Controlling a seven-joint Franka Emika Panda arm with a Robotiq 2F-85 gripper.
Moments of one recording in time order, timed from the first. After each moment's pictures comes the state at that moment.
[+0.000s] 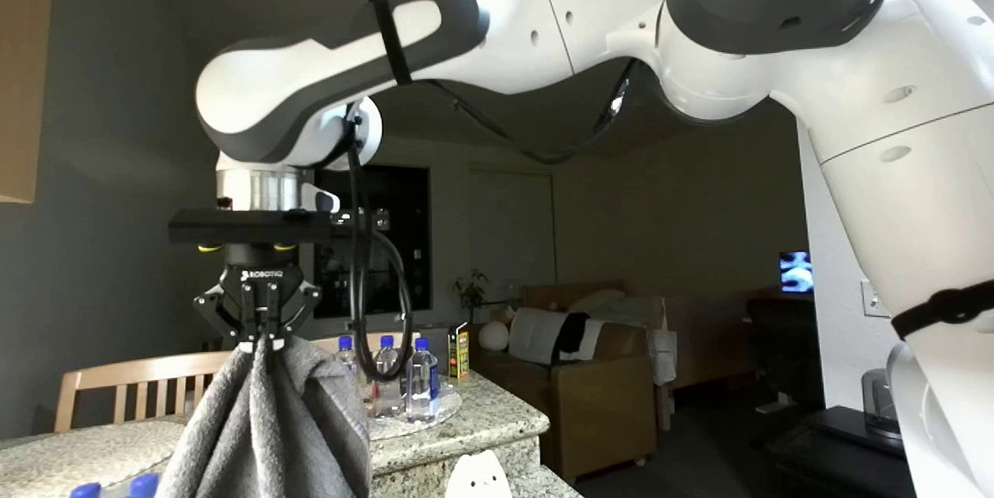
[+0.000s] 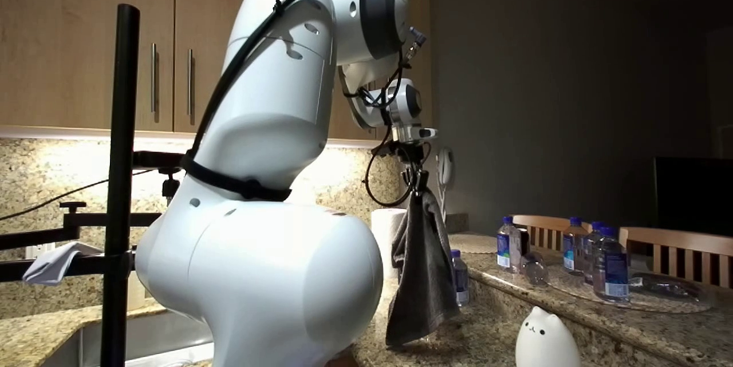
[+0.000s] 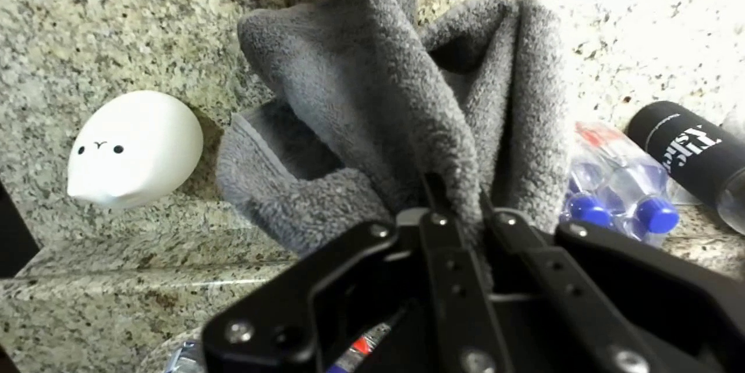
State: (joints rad) arm 0.37 0.20 0.20 -1.63 -0.17 1.93 0.96
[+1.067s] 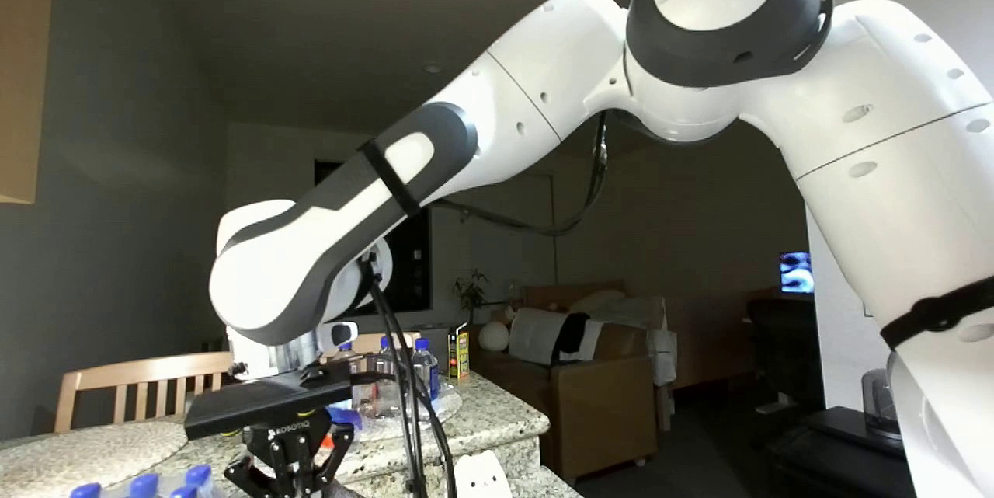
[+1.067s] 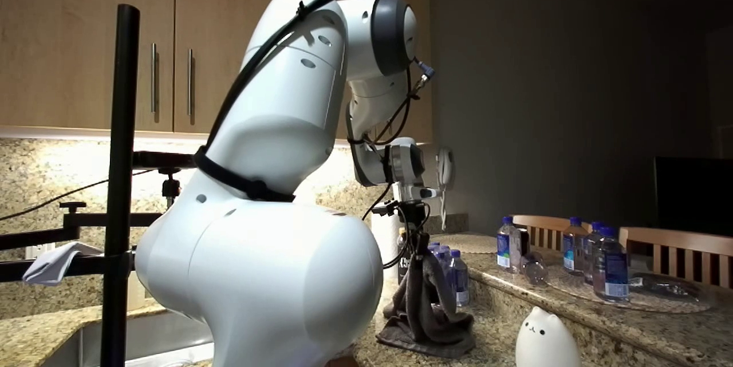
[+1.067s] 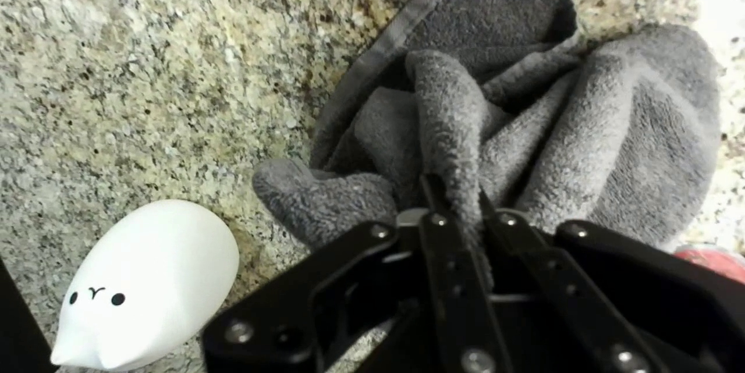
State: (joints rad) arm 0.37 0.30 0.18 -1.90 -0.22 2.13 1.05
